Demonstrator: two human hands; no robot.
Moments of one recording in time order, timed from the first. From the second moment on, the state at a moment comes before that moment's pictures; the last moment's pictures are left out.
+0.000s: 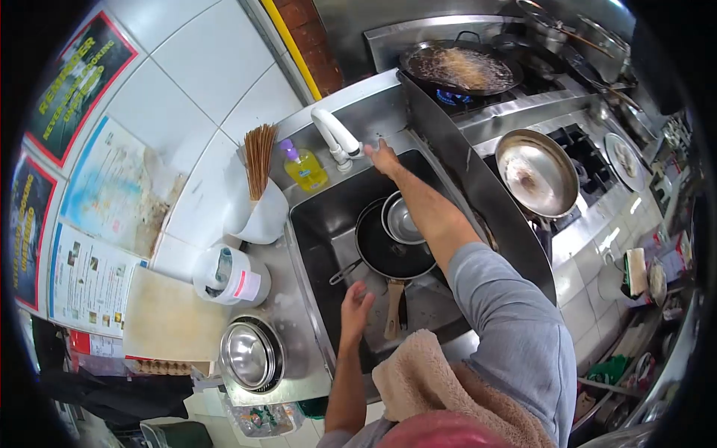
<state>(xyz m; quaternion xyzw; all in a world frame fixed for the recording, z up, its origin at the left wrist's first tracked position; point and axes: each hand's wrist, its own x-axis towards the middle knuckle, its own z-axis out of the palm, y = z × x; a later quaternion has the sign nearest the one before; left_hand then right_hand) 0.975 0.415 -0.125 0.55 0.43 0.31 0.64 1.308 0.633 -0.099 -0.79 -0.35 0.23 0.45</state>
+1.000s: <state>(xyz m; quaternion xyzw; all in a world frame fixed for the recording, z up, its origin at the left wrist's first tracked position) 1.140 0.565 -0.123 0.82 0.47 0.32 0.06 1.285 0.497 -0.227 -0.89 -0.30 0.24 0.24</state>
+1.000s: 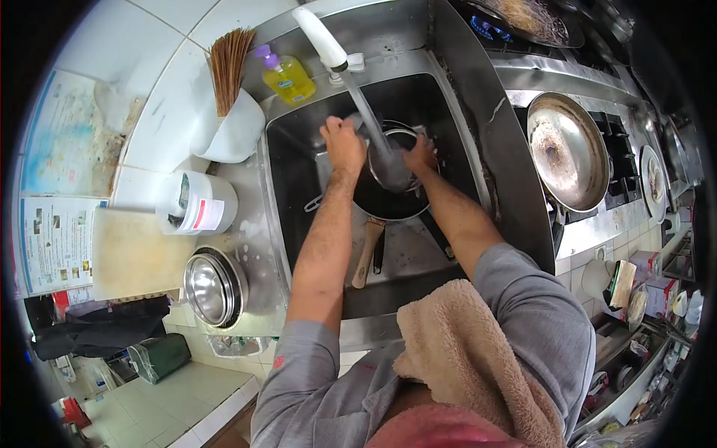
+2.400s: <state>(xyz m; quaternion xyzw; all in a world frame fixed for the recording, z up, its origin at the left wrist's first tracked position) 0.706 0.453 -0.050 0.63 0.78 -0.05 0.02 1.216 0.533 -0.154 -0.64 -0.70 -0.01 0.33</state>
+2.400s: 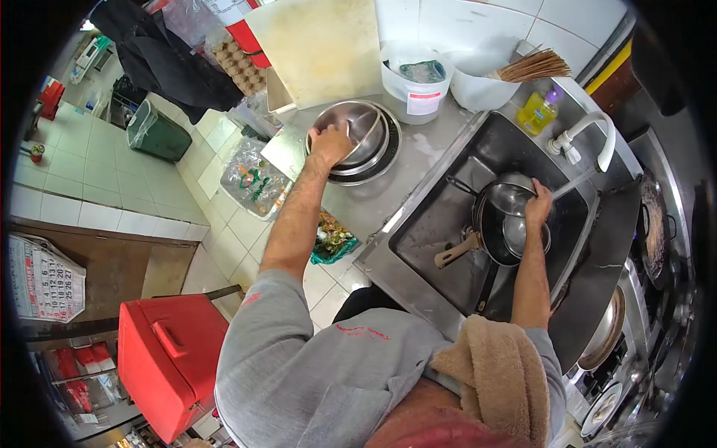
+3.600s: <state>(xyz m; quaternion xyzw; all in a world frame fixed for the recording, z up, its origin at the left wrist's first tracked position) 0.992 0.471 -0.088 0.69 0.54 0.29 0.39 1.264 0.454 -0.234 -0.92 -0.32 0.21 0.07</state>
